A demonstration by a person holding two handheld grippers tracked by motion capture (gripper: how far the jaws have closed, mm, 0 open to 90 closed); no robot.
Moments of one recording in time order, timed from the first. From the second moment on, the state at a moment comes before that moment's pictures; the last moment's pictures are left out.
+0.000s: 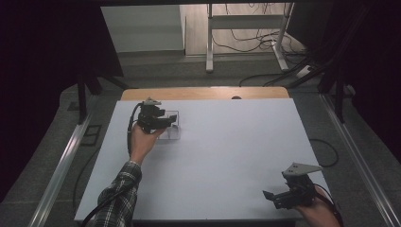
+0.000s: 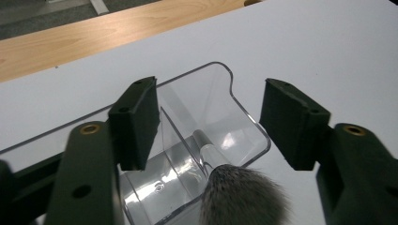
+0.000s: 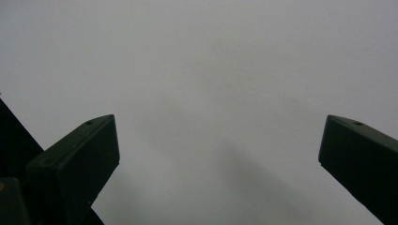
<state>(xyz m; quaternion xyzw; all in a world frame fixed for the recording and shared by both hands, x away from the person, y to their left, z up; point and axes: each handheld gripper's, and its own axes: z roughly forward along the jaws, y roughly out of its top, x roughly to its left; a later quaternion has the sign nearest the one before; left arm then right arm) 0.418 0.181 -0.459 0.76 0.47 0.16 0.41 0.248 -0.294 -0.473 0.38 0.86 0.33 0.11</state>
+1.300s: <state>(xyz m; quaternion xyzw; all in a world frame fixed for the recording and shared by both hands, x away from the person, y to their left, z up) 0.412 0.183 -0.451 0.79 0.45 0.16 0.38 0.248 -0.294 -0.473 0.38 0.85 0.33 0.11</state>
